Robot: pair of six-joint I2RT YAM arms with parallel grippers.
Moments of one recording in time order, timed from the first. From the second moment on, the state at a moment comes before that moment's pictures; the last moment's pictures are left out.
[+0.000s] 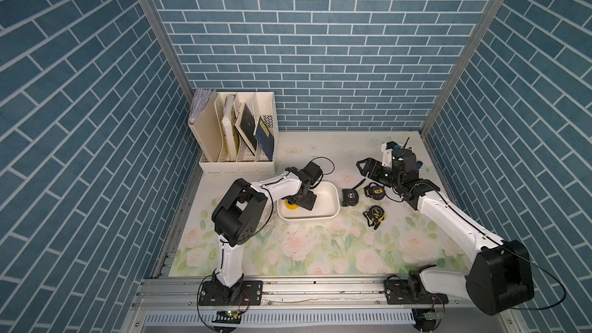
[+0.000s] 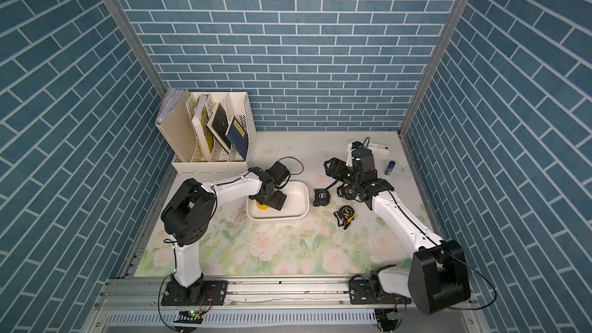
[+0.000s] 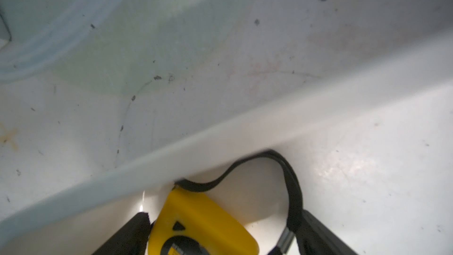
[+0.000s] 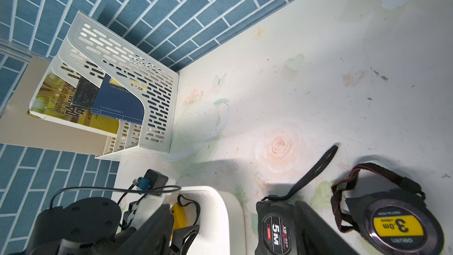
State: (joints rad) left arm -0.69 1.95 1.34 -0.78 -0.23 -0.31; right arm 0.34 1.28 0.92 -0.19 -0.23 0.62
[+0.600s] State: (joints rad) left arm -0.70 1.93 1.35 -0.84 -0.24 -0.34; right arm 0.34 1.29 0.91 -0.18 -0.23 0.62
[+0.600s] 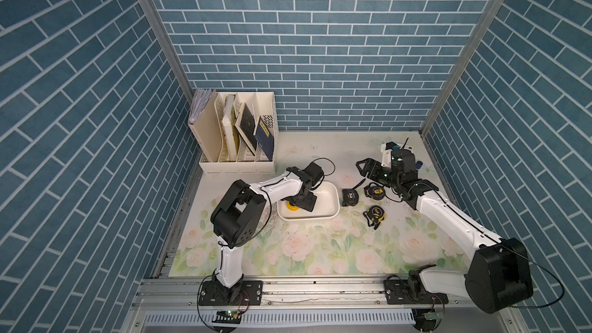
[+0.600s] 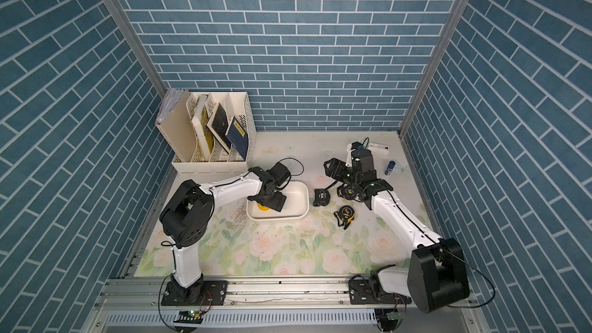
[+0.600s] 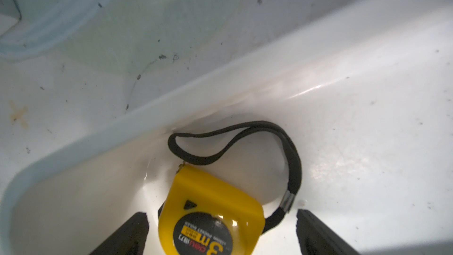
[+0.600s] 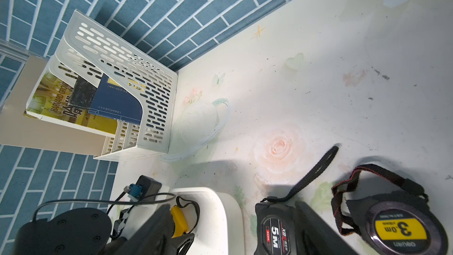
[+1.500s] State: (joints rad) left arm -0.70 1.94 1.33 -0.81 -0.21 -0.32; right arm 0.34 1.29 0.91 -0.18 -0.23 0.62
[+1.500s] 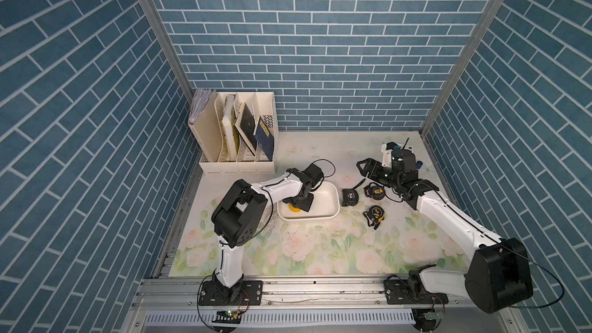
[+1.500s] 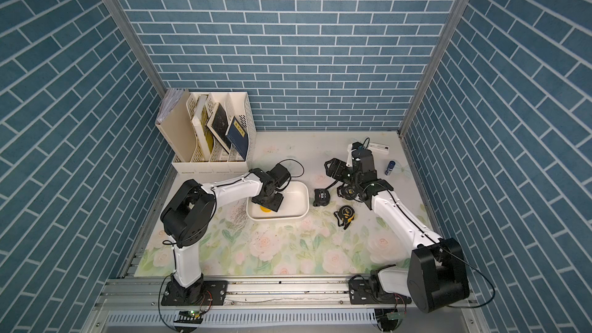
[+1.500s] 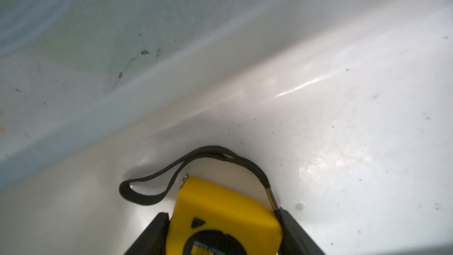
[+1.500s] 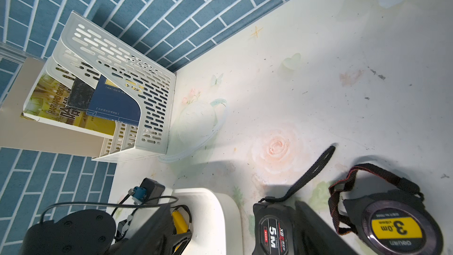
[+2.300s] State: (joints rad) left arm -0.62 1.83 1.78 -0.81 0.12 -0.55; right arm 0.41 1.19 0.77 -0.05 -0.35 0.56
